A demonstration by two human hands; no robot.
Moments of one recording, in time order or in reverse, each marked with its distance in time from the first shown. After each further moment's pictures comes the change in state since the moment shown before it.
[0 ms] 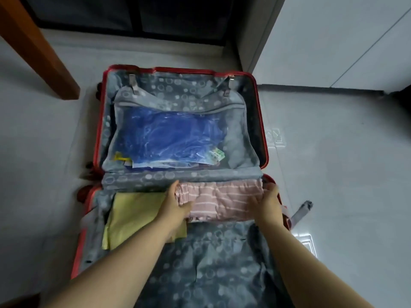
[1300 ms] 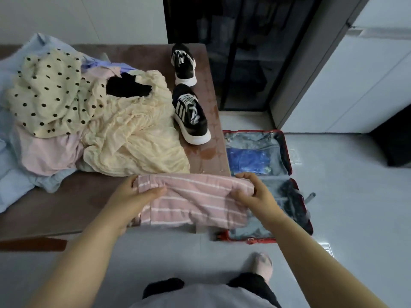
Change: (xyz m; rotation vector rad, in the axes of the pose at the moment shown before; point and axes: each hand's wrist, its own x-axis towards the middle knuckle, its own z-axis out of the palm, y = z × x) left_hand -0.641 0.262 -0.618 -0.161 0.172 0.175; right_hand -0.670 -0.428 -0.140 0.513 -0.518 -0.382
